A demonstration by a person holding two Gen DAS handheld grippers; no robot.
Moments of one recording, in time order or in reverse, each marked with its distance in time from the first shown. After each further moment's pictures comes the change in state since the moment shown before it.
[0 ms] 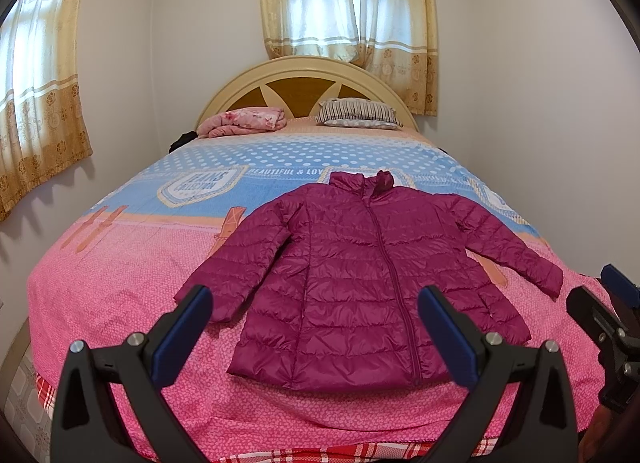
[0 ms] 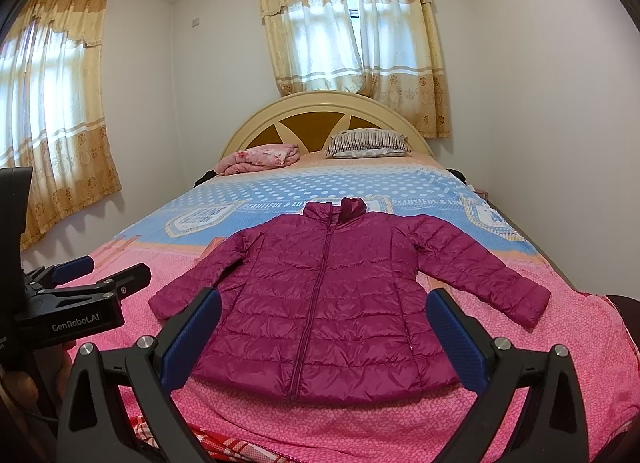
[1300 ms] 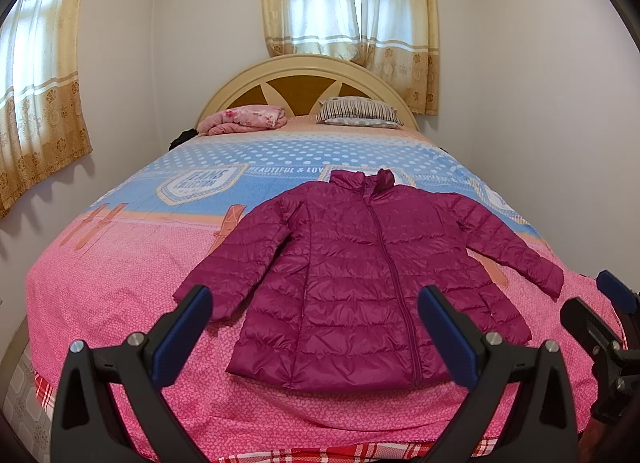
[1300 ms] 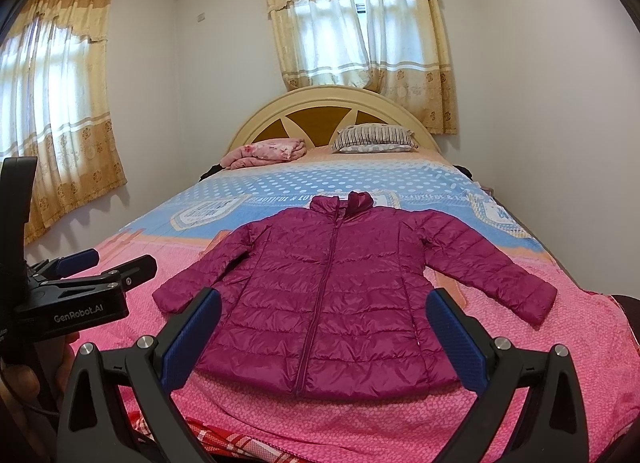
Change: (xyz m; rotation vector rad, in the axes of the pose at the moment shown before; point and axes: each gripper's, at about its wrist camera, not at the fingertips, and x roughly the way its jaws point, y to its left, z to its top) left arm 0.003 0.000 -0.002 -0.013 0.004 -0.001; right arm 0.005 0.005 -0.006 -0.014 0.023 0.021
